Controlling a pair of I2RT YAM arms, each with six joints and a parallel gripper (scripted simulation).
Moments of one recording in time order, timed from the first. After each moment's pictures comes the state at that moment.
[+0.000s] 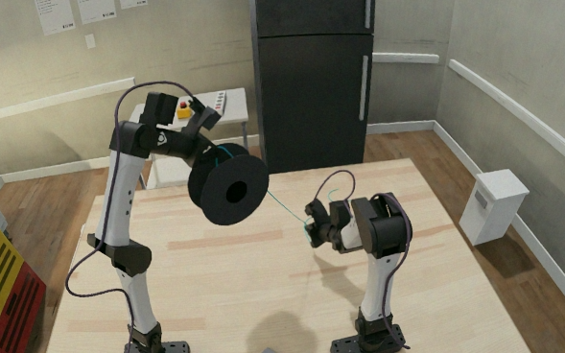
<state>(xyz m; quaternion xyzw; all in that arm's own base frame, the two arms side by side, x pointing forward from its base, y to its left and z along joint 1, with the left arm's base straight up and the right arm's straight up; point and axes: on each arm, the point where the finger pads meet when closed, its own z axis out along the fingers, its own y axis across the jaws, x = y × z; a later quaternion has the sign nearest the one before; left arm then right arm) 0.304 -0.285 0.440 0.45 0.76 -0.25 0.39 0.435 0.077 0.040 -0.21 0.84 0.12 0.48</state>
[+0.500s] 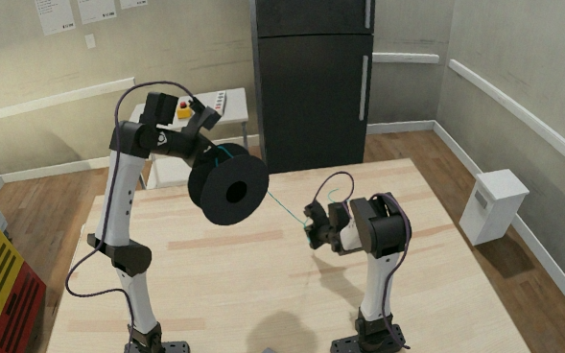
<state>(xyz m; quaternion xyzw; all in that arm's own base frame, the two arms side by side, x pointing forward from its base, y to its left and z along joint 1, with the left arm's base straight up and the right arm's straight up) 0.304 -0.285 0.440 0.45 0.76 -0.25 0.39 0.432 0.081 0.037 -0.21 0.84 0.12 0.48</state>
